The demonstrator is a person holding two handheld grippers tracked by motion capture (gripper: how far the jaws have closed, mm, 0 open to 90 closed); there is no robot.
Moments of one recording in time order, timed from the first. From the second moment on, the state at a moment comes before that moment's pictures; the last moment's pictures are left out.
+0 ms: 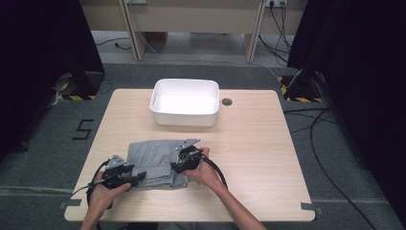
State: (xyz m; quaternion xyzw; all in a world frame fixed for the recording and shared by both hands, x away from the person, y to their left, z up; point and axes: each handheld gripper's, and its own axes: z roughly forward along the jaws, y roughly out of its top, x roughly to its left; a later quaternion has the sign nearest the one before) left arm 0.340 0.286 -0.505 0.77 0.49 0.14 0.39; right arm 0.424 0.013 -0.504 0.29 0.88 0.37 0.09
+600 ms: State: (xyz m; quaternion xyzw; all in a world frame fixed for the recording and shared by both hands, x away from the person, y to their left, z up) left arm 0.317 0.279 -0.485 0.74 0.48 0.18 0.44; right arm 0.424 -0.008 -0.475 0.30 0.86 0.40 0.09
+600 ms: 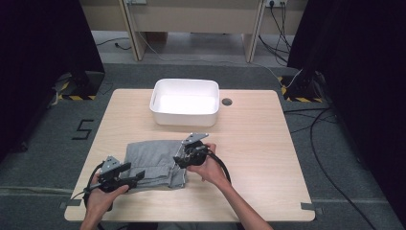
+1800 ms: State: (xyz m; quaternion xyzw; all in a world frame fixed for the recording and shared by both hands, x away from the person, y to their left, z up) left arm 0.266 0.289 -0.524 0.74 0.52 0.21 0.38; right arm 0.451 -0.105 -0.448 0.39 0.81 0.41 0.14
